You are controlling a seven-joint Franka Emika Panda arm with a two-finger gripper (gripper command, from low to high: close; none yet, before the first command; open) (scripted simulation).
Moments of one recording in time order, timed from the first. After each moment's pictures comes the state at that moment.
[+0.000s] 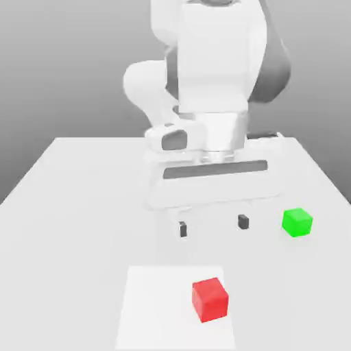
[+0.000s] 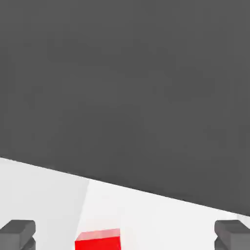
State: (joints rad) arm 0.11 -0.05 0.02 -2.60 0.01 2.68 0.63
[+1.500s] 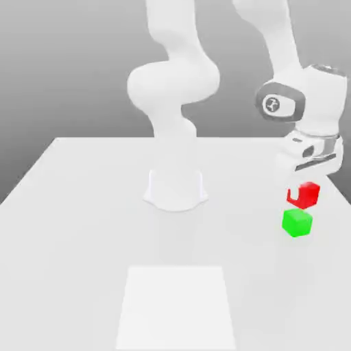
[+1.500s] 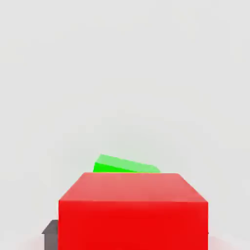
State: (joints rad) arm 0.63 0.00 0.48 -2.90 -0.02 2.90 1.35
